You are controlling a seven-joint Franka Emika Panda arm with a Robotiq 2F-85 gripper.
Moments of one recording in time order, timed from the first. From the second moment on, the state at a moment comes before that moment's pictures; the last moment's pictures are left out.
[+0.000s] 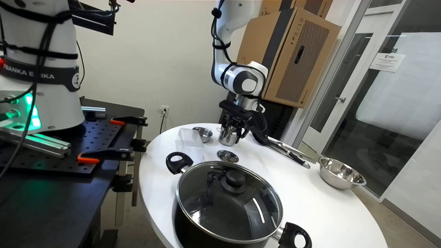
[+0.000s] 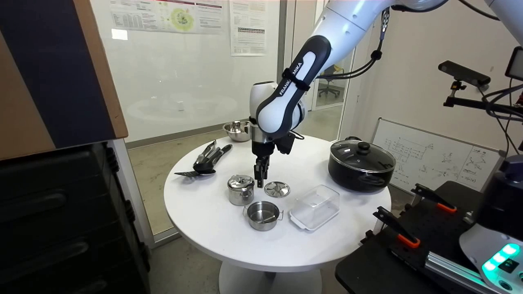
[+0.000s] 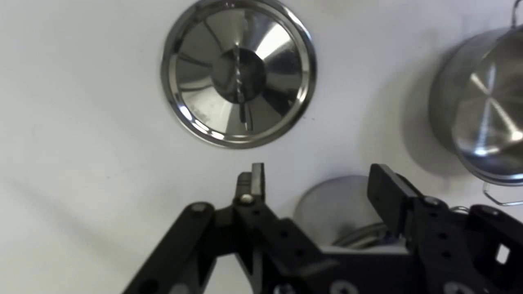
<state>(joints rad) 0.11 0.78 0.20 -1.90 -0.24 2.64 -0.29</state>
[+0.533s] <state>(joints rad) 0.18 0.58 0.26 -2.10 -0.25 2.67 -0.31</state>
